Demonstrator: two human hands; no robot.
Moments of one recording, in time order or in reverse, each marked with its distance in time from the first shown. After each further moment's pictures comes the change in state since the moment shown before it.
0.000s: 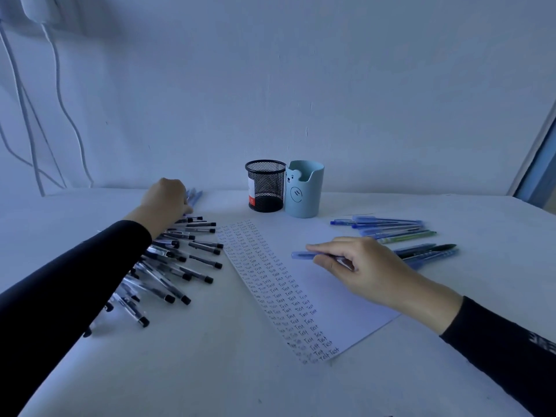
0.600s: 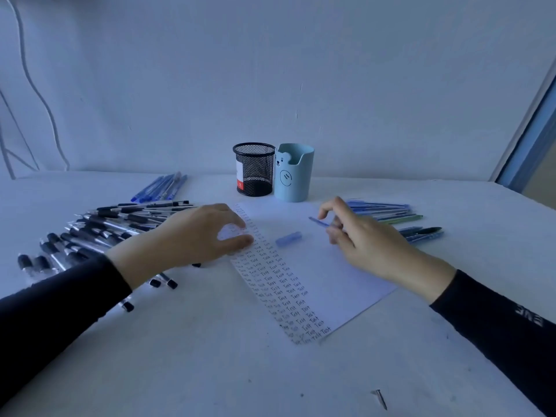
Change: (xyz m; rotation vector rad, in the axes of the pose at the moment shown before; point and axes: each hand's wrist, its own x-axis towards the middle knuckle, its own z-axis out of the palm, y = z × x) left_hand -0.102 0.067 0.003 -0.199 -0.103 0.515; right_hand -0.001 0.000 -0.016 -0.238 -0.075 0.141
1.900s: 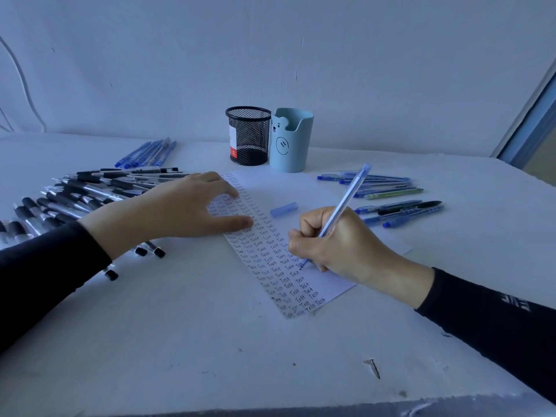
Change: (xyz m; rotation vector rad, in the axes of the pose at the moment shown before) left_hand -0.001 0.001 0.001 0.022 -0.103 -0.017; right_hand -0.021 -0.056 0.017 0.826 -0.024 0.108
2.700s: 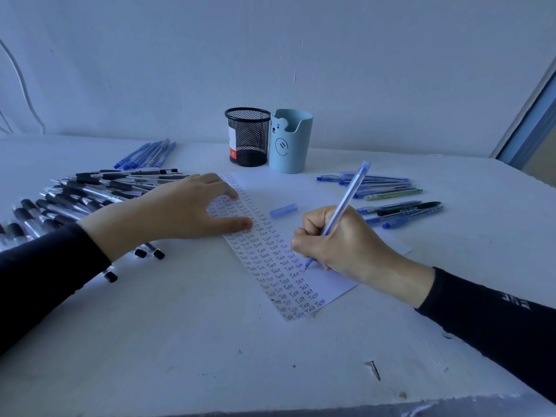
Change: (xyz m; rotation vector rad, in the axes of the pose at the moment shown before) left_hand -0.001 0.004 -0.002 0.011 -0.016 -0.013; right_hand 0.000 -0.002 -0.003 -0.019 0.018 -0.007
